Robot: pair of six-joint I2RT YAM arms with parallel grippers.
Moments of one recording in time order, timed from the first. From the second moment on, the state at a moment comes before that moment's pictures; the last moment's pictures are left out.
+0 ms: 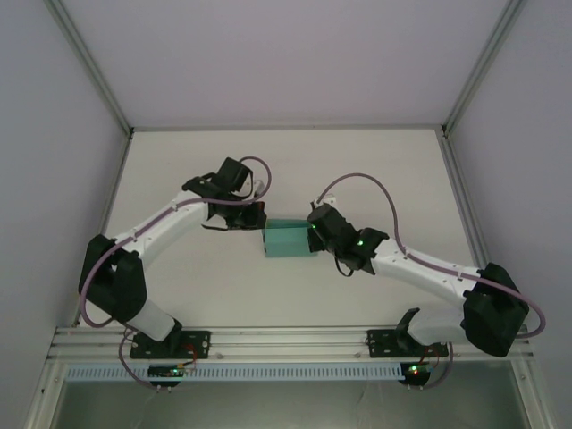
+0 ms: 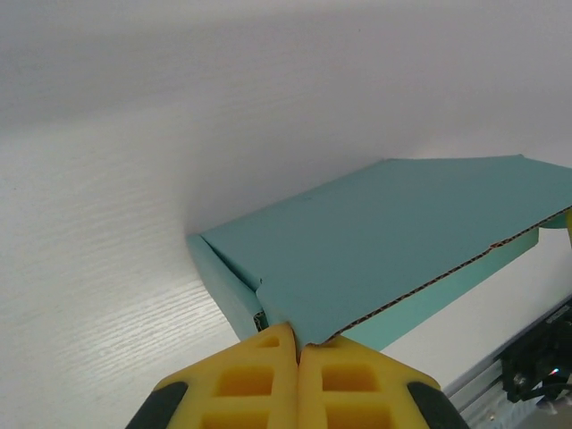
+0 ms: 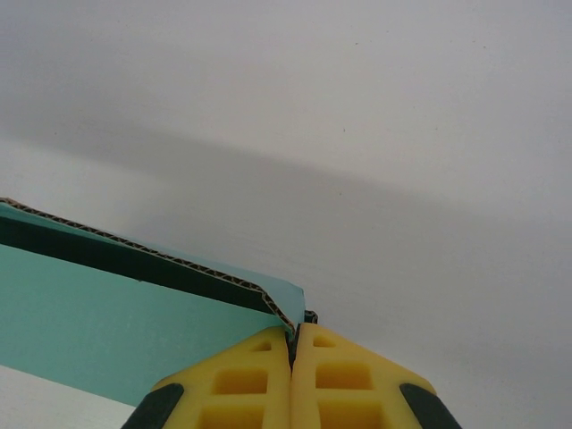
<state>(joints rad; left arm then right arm) -0.57 1.54 1.21 -0.78 0.37 -0.46 0.87 1.28 0.84 -0.37 0.36 0.47</state>
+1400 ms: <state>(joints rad) -0.81 1.39 0.93 -0.38 -0.14 -0.47 0.91 1.31 0.67 0.05 0.62 0.29</state>
